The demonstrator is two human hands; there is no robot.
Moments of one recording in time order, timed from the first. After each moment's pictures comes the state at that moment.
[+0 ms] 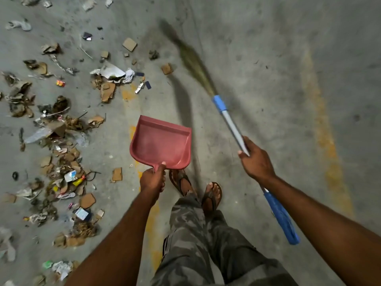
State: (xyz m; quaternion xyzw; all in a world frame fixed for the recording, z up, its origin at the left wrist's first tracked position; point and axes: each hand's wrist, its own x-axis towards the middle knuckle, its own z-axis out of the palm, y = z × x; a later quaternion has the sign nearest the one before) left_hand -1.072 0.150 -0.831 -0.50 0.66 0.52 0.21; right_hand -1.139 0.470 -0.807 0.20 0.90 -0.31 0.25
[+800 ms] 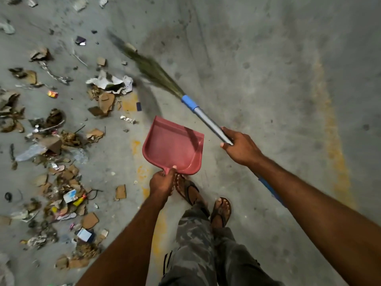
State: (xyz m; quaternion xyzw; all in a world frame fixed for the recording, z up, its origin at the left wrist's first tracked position) left_hand -1.181 0.104 -0.875 -0.48 0.66 0.50 0.28; right_hand -1.297 0.362 -0.822 0.08 0.89 -0.31 0.32
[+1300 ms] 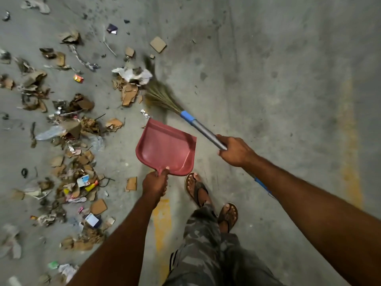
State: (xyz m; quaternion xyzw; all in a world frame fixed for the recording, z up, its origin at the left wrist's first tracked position) left_hand -1.179 0.019 -0.870 -0.53 0.64 0.50 0.24; right_hand -1.329 0.268 -0.832 -0.01 0.88 -0.22 0.42
